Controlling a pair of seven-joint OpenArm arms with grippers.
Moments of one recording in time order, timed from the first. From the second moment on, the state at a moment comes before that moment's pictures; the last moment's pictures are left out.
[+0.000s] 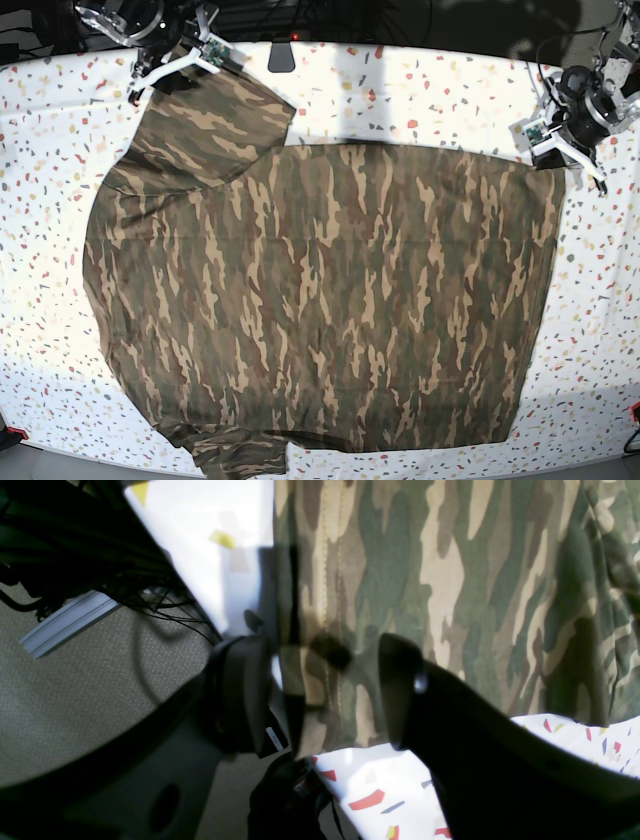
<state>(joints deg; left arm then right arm) 19.5 -41.8 11.2 87.5 26.3 -21.9 -0.2 -42.4 34.4 -9.1 114.6 -17.5 21.6 -31.0</state>
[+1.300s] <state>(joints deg) 19.5 -41.8 11.2 87.5 26.2 -21.9 -0.2 -43.0 34.3 -9.7 114.6 -23.6 16.1 -29.5</state>
